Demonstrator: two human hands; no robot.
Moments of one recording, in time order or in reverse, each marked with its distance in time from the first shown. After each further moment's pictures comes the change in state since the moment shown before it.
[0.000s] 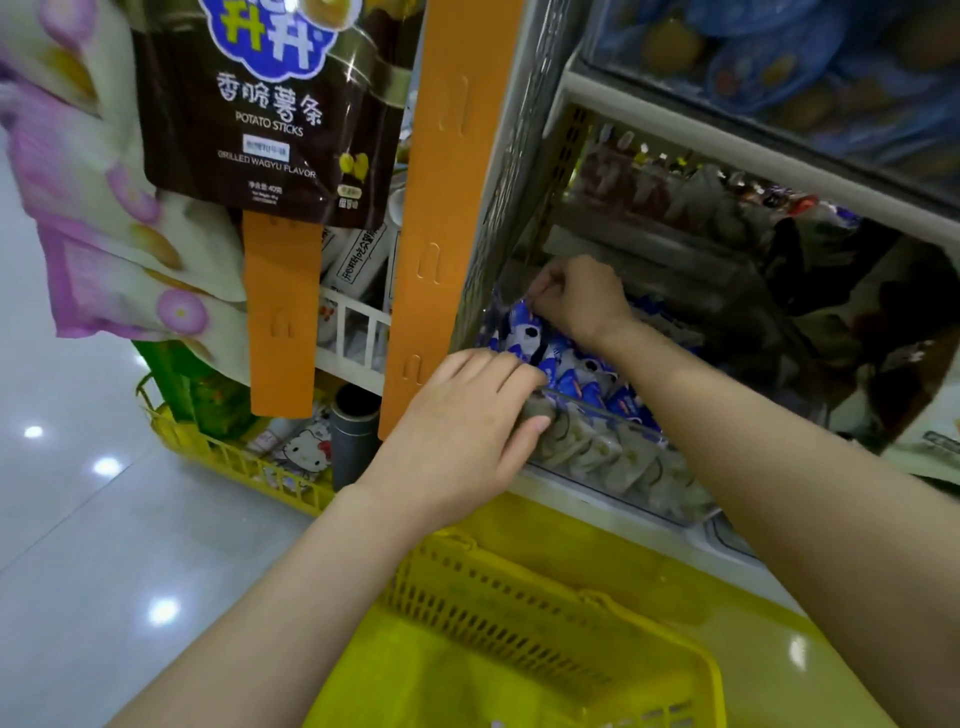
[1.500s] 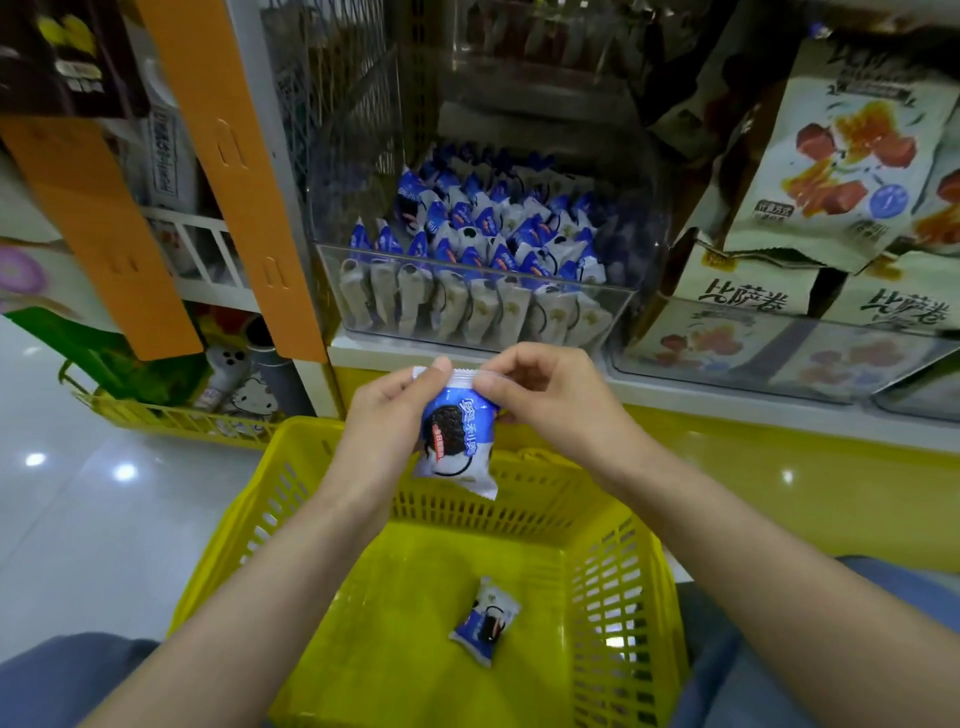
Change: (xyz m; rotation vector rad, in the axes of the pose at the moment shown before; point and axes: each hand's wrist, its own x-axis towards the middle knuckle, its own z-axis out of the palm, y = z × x) left_hand -0.042 0.074 0.048 -1.277 -0.047 -0.879; right_hand -0.220 0.036 -0.011 0.796 -0.141 0.247
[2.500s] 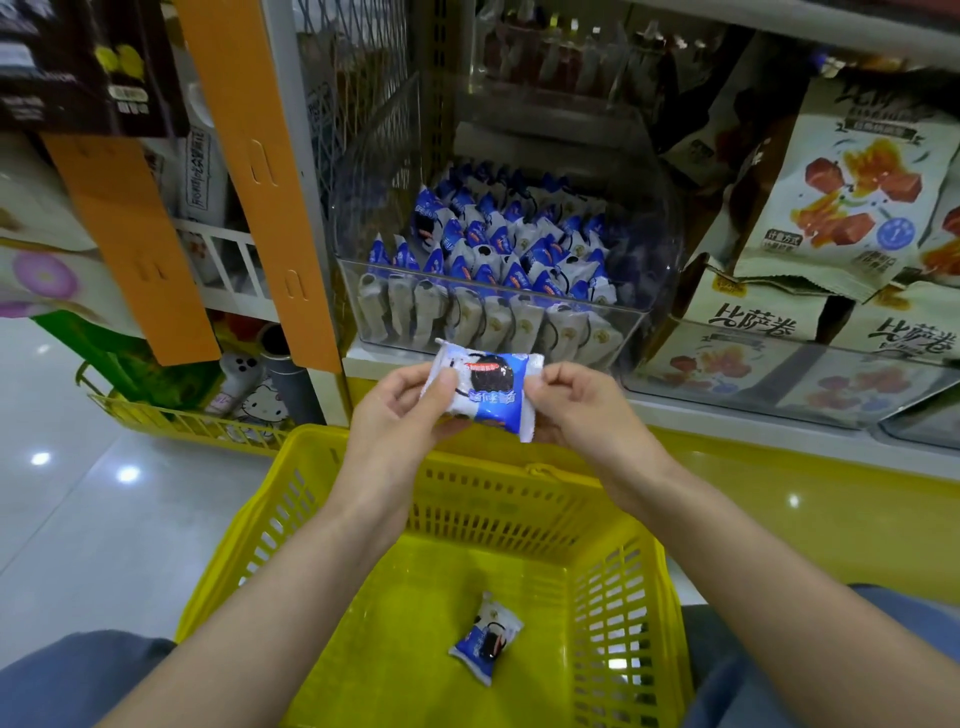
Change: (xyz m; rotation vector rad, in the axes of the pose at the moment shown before) left_hand -0.002 0.001 0.001 -0.202 0.065 0.062; right_hand 0.004 0.014 -0.007 0.245 0.069 0.244
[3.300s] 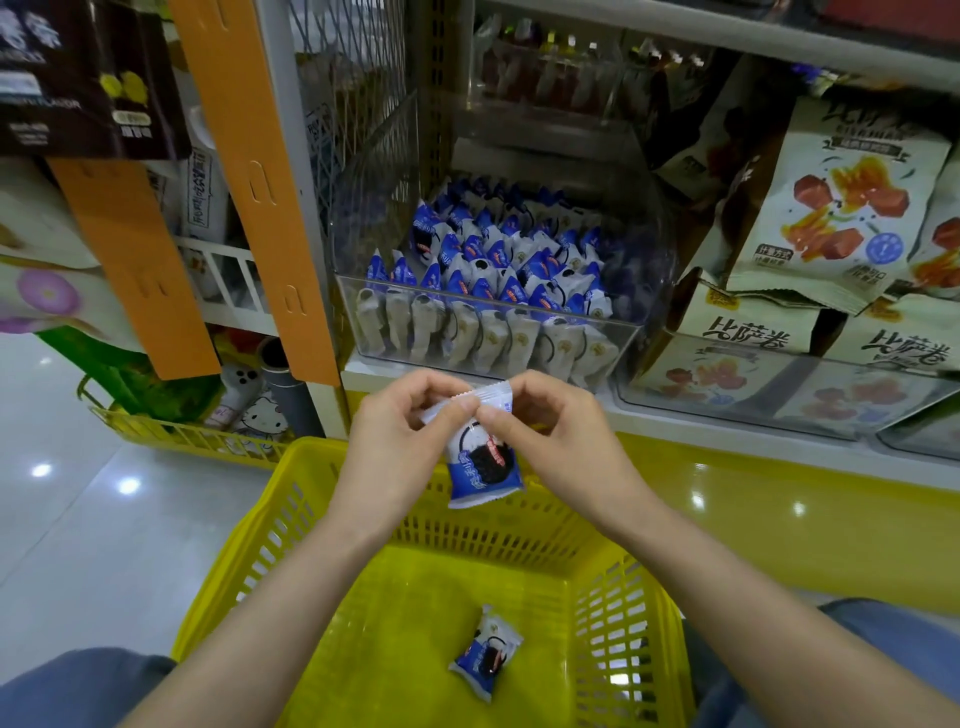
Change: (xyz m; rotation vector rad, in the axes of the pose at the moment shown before) left_hand 0.004 0.004 -0.003 0.450 -0.071 0.329; right_hand -0.014 -0.002 0.010 -0.296 -0.057 -0.408
